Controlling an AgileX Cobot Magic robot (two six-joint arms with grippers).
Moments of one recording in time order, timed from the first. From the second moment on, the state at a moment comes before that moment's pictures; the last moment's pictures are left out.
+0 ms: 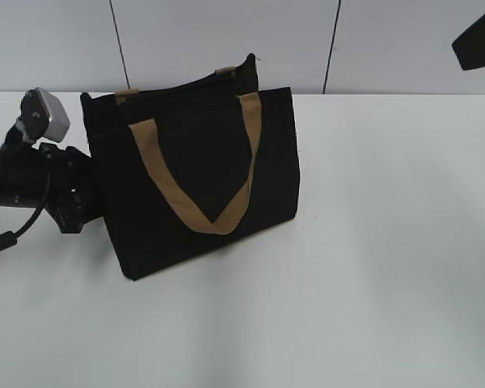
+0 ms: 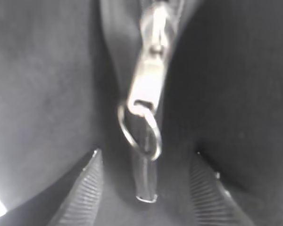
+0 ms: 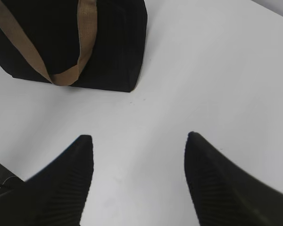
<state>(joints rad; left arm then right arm) -0.03 1.87 -0.77 -1.73 0.79 2.52 0.26 1.17 -1.22 0.27 1.01 -0.40</state>
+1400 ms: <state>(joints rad) -0.04 1.48 -0.73 -1.70 0.51 2.30 0.54 1.43 -1.29 0.50 0.79 -0.55</state>
